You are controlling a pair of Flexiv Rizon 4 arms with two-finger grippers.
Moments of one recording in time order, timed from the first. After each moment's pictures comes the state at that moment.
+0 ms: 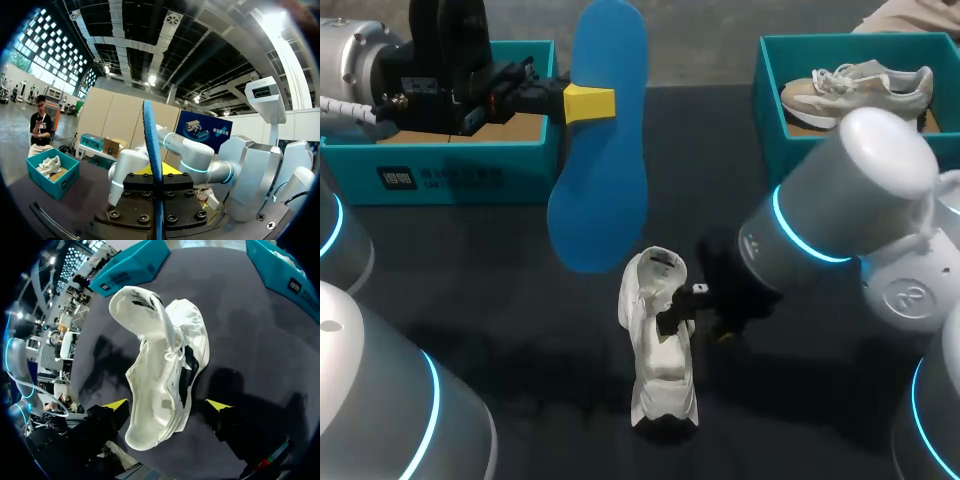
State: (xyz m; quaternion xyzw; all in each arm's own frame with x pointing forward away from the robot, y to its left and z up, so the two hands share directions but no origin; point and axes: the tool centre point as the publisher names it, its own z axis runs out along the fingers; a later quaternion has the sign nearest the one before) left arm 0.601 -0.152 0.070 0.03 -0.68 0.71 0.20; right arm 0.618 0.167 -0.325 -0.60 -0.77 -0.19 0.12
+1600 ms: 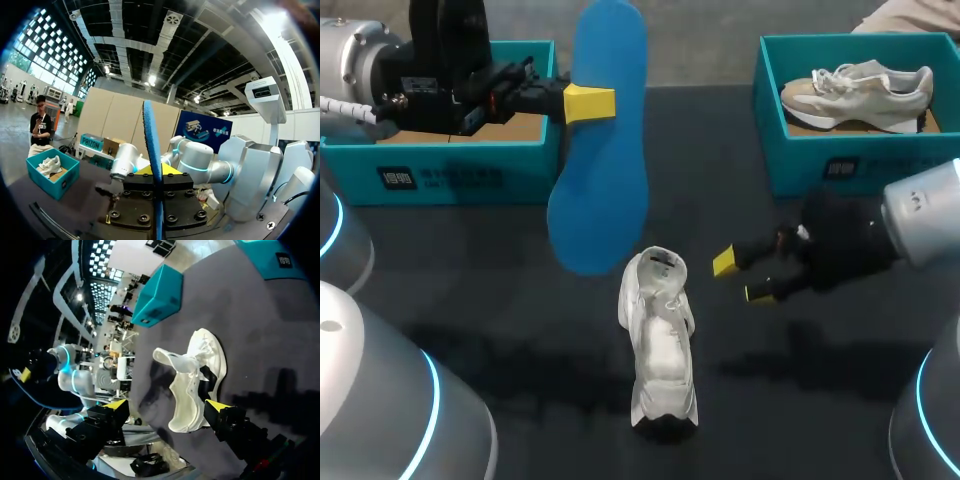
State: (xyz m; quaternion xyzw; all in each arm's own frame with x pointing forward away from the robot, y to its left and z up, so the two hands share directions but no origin) left arm 0.601 -0.152 0.070 0.03 -0.68 0.71 0.20; right arm 0.641 0.117 -0.230 -0.59 -0.65 -0.38 0.30
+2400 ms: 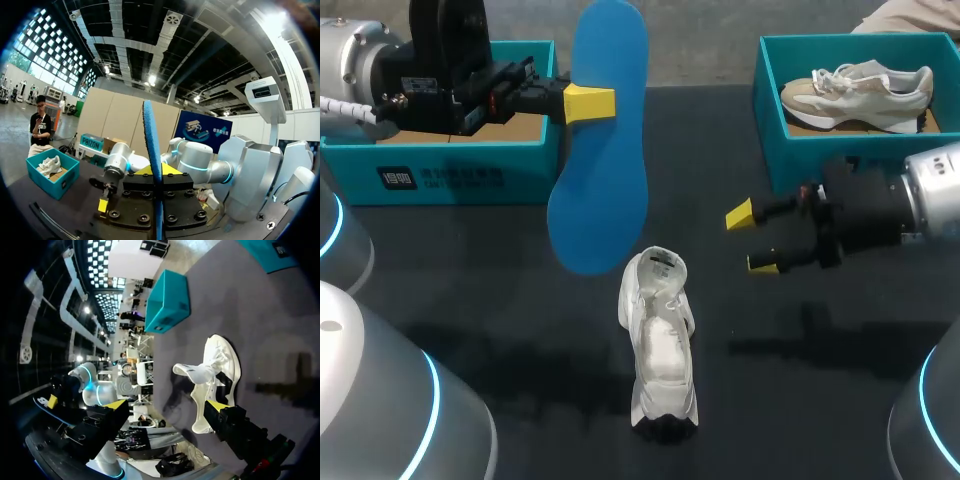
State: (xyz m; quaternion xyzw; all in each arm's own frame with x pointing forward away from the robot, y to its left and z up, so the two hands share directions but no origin) left arm 0.601 -0.152 0.070 0.03 -0.68 0.71 0.20; right arm 0.669 0.111 -0.191 -0.60 -0.58 -0.40 0.37
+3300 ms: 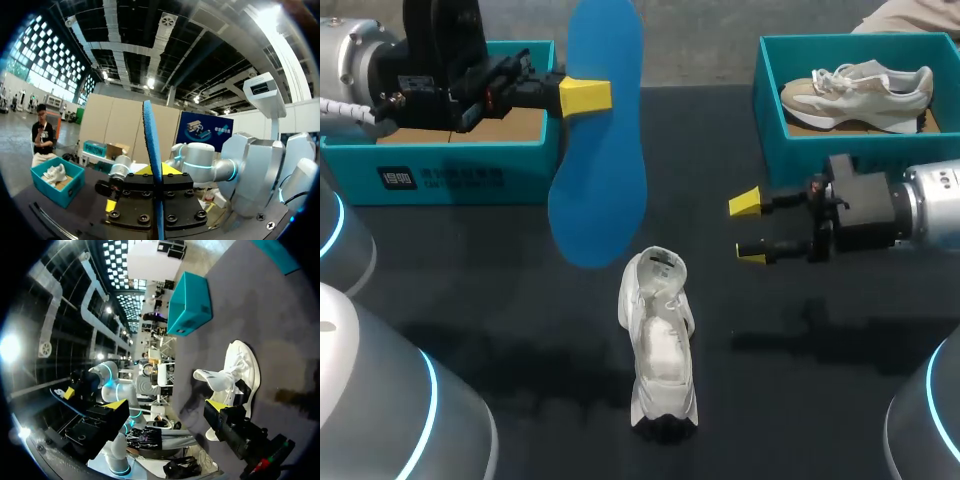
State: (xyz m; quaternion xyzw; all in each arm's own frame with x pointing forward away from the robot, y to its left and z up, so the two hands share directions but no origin) left arm 0.617 -0.147 0.072 0.01 -0.67 0.73 0.16; right arm 0.676 0.116 -0.177 -0.54 -0.56 -0.48 0.41
